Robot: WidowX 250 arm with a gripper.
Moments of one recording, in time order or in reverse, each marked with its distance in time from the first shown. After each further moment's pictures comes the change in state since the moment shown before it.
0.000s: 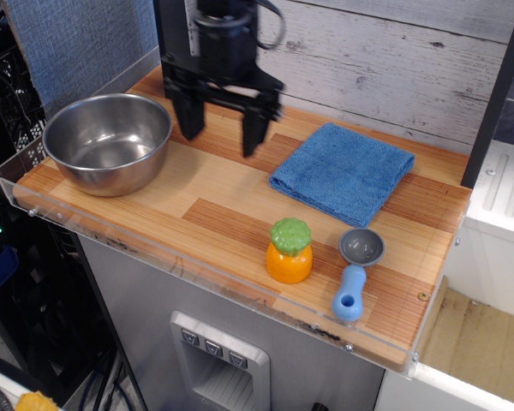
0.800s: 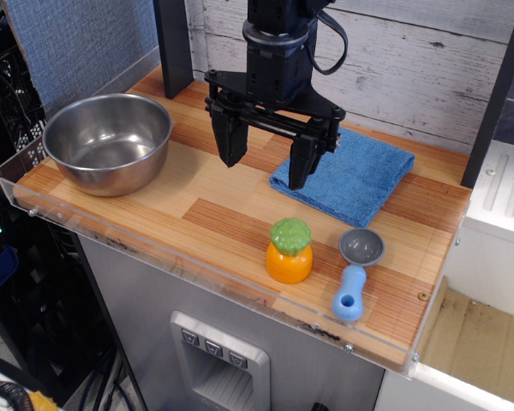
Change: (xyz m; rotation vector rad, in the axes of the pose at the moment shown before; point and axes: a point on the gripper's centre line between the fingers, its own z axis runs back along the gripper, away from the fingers) arm -0.033 -0.071 0.018 -0.003 -0.006 -0.064
